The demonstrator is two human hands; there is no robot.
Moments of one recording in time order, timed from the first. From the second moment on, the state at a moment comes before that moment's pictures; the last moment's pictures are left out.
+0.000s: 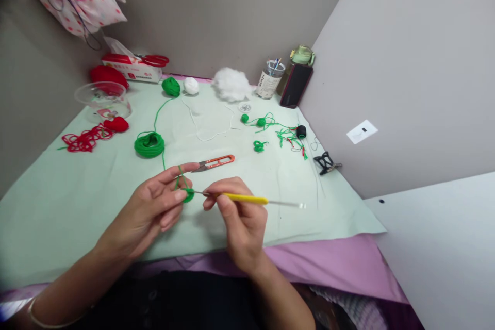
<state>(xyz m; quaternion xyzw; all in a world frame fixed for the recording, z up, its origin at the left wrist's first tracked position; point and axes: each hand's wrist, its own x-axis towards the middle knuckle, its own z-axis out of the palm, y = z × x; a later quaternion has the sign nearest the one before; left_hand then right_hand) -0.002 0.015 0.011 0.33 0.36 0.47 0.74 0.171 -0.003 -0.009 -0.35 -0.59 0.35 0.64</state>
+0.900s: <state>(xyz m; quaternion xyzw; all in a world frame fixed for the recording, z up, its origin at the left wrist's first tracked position) 0.007 0.013 0.007 0.34 0.36 0.49 0.72 0.163 0.007 -0.008 -0.33 -0.55 0.43 0.64</state>
